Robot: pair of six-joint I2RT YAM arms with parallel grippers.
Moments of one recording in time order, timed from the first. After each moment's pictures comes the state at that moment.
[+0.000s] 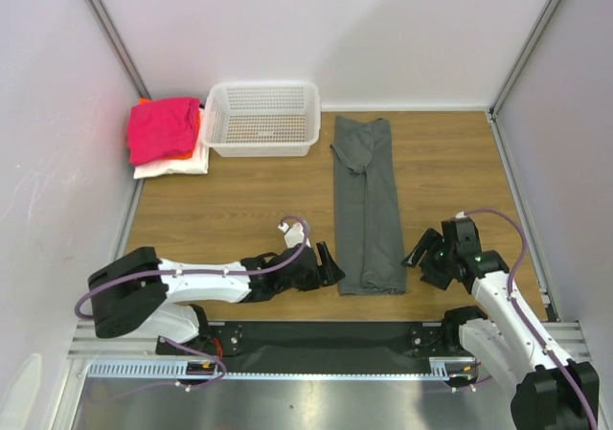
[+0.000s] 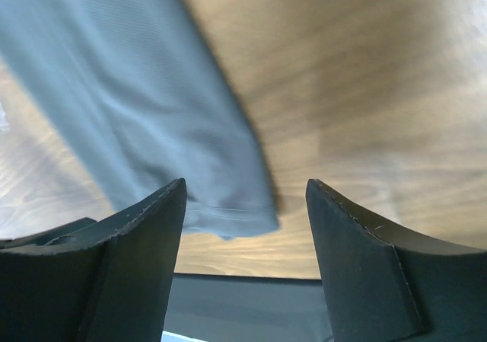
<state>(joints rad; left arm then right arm) -1.14 1.36 0.54 0.11 -0.20 -1.18 0.19 0.79 0.46 -0.69 -0.14 0.79</state>
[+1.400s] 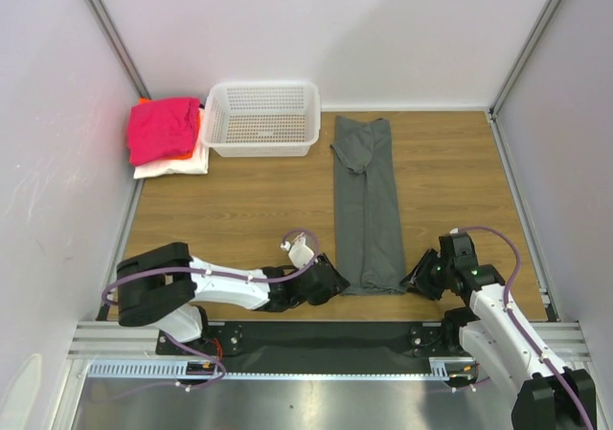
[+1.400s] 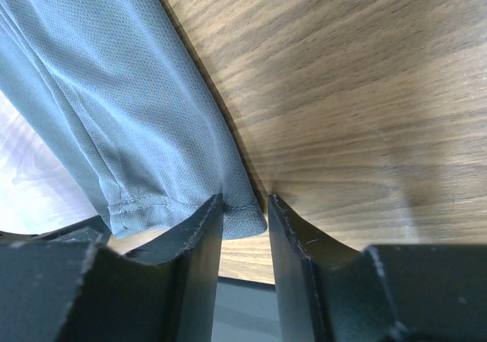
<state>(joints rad) -1.28 1.53 0.60 0.08 -0.35 -1.57 0.19 0.72 0.31 -0.67 -0.25 0.83</state>
